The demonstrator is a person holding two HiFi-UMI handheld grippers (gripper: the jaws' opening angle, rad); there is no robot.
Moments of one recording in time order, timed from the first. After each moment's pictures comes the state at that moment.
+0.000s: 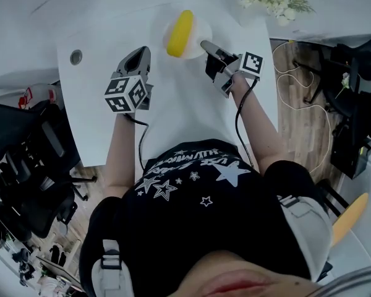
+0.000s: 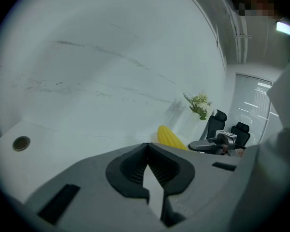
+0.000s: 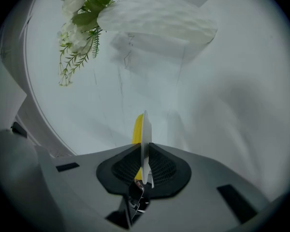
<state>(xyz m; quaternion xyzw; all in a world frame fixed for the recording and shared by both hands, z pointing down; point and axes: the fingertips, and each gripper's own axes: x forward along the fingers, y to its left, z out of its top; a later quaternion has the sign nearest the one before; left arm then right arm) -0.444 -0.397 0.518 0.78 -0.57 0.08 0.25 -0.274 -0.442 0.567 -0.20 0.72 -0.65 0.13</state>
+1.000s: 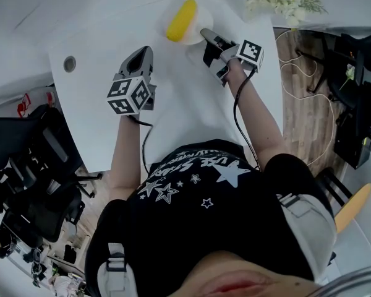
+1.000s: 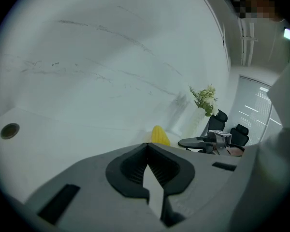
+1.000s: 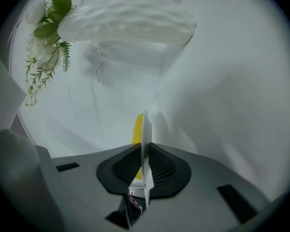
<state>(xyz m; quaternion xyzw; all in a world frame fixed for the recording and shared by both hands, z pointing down) -0.437 -0.423 0.556 0.78 -0.56 0.08 0.28 -0.272 -0.494 0.616 -0.29 0.65 -0.69 0.15</state>
